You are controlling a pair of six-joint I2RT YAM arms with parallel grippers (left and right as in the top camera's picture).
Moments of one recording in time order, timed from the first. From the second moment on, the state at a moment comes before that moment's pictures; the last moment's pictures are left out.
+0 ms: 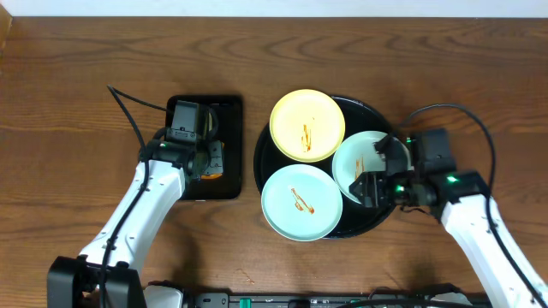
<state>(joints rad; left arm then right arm) -0.18 1.45 0.92 -0.67 -0.03 -0.25 0.19 1.25 0.79 -0.77 -0.45 0.15</state>
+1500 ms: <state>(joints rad) -0.18 1.45 0.92 -0.67 -0.02 -0.25 0.42 1.54 0.79 -0.70 -0.32 0.47</state>
